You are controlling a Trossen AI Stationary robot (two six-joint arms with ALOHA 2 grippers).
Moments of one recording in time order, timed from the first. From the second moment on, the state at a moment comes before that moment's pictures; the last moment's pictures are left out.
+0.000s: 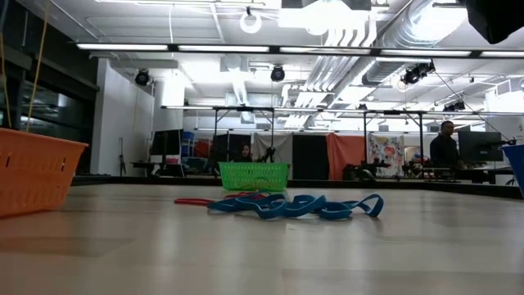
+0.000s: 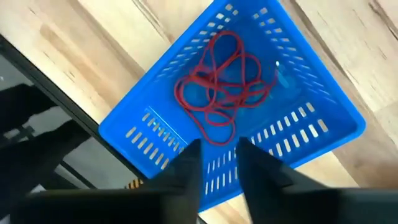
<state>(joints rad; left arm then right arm) -0.68 1.00 1.32 -0.69 -1.03 -0.49 0.67 1.54 1.10 -0.90 -0.17 1.41</state>
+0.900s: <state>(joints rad) -0.63 1.02 1.29 -0.71 -1.00 -0.62 0.24 1.63 1.21 -0.50 0.08 0.74</state>
